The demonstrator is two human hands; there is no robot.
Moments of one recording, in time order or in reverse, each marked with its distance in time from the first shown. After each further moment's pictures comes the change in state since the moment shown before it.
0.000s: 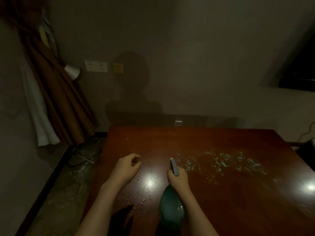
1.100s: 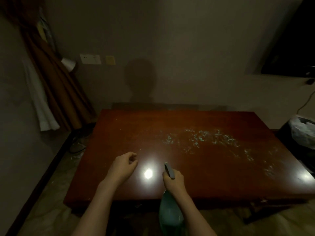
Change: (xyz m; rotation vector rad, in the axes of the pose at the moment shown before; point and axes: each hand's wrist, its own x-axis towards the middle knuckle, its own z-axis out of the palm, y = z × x) left_hand -0.138 0.056 0.085 0.004 0.024 -0.053; right_hand -0.130 0.106 -0.069 0.008 -0.087 -0.001
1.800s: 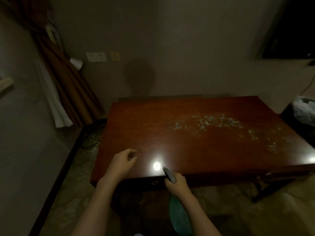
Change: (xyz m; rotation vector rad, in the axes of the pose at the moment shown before) left_hand -0.081 -0.042 -0.038 0.042 -0.003 -0.007; right_hand -0.084 0.024 0.056 -0.078 -0.102 0.083
